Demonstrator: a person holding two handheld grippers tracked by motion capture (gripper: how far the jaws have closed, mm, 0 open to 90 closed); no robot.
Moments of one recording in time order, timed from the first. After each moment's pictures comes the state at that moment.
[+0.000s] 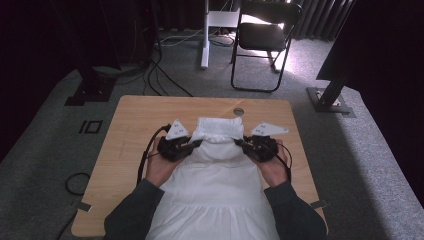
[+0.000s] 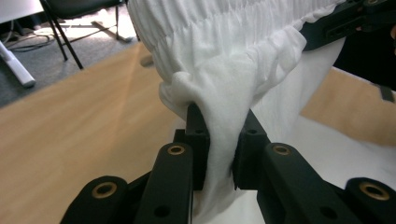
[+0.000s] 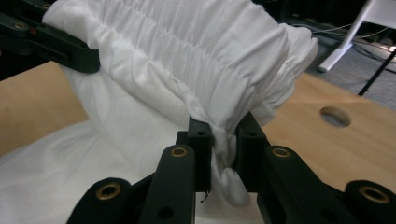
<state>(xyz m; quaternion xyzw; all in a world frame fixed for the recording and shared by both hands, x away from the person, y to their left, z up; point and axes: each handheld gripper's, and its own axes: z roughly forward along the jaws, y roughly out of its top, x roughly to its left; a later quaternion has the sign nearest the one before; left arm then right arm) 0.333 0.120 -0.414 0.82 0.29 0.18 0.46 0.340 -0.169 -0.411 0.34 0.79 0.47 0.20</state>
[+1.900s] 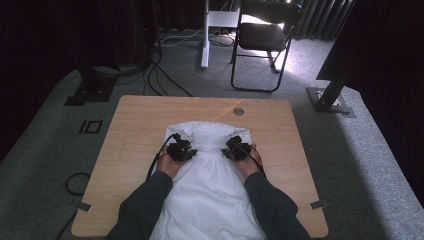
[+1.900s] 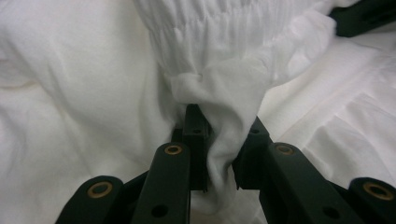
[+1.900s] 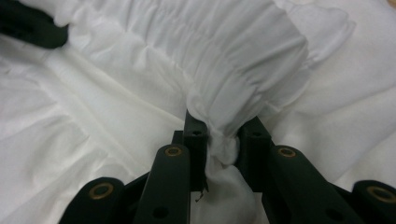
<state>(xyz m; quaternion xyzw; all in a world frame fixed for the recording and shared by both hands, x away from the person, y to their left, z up) 0.445 0.118 -0.537 0.86 0.37 0.14 0.32 0.439 -0.122 -0.541 0.41 0.84 0.32 0.15</state>
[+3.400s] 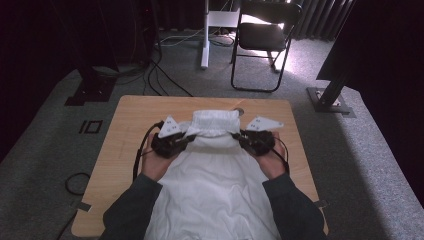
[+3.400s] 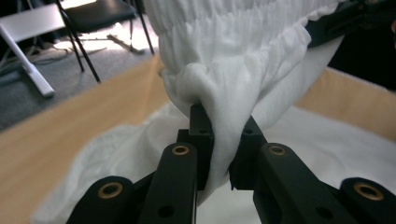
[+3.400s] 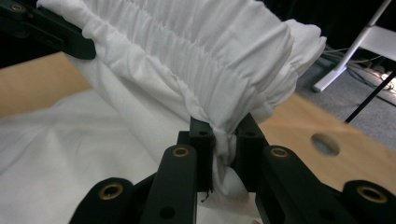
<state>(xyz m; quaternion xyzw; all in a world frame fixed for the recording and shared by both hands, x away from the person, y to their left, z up) 0.341 0.131 -0.409 0.81 0.29 0.21 0.46 0.357 -0.161 -0.401 0.30 0.80 0.47 0.23</state>
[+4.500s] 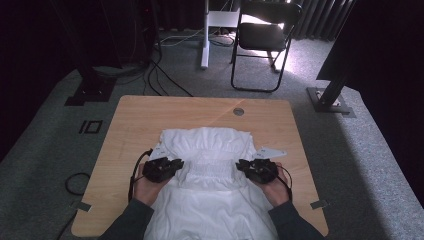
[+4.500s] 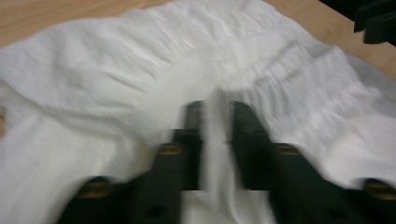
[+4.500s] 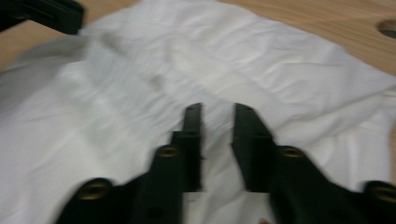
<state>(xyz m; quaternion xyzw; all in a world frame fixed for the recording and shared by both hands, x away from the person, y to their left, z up) 0.334 0.163 -0.487 0.80 0.40 0.13 0.43 0.331 -0.188 -0.489 0.36 0.80 0.45 0.14</state>
